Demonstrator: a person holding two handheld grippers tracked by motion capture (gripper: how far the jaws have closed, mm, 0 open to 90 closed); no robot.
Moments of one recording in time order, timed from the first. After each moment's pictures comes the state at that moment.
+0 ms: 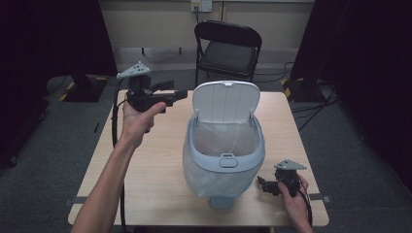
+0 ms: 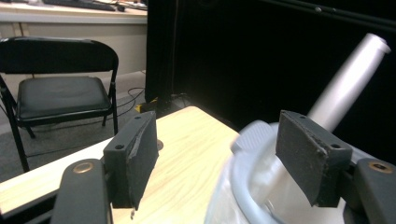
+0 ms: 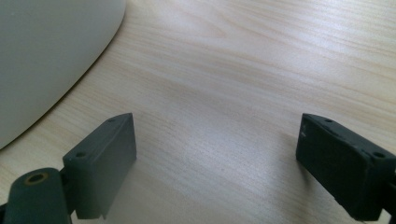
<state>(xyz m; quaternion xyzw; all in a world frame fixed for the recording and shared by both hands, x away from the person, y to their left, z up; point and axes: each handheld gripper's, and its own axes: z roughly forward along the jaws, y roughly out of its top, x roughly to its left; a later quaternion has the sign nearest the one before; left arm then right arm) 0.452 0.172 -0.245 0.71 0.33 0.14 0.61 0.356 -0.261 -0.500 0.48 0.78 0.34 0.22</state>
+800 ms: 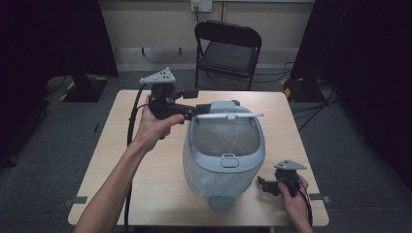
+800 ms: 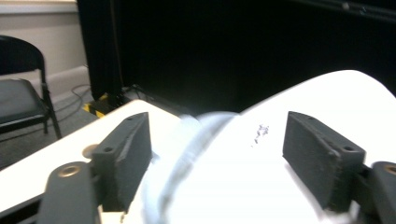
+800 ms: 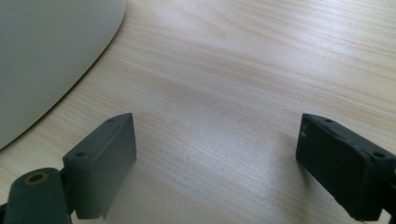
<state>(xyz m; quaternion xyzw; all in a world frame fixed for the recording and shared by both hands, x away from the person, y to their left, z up) 0.422 0.125 -0.250 0.76 0.23 0.07 0.60 0.356 -0.262 -0.500 0.48 0.78 0.34 0.22</state>
